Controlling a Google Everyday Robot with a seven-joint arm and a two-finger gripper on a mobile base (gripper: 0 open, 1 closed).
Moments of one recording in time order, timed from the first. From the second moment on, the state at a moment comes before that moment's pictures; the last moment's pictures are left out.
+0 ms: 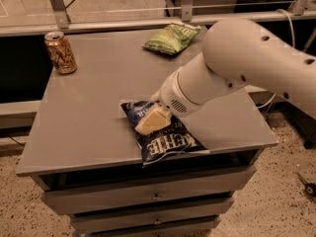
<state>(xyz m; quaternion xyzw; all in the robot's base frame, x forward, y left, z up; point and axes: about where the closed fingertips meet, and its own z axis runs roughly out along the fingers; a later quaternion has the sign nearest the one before) 0.494 0.002 0.851 -0.54 0.77 0.16 0.29</state>
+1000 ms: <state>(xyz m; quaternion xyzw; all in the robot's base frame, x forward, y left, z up) 0.509 0.012 0.911 -0.52 0.74 0.22 0.35</state>
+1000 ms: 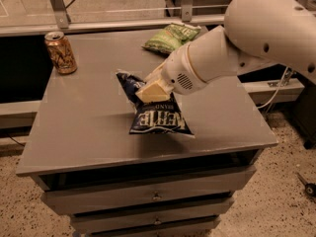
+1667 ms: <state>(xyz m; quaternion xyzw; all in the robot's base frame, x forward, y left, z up) 0.532 -0.019 0.965 -0.49 0.69 0.33 0.42</state>
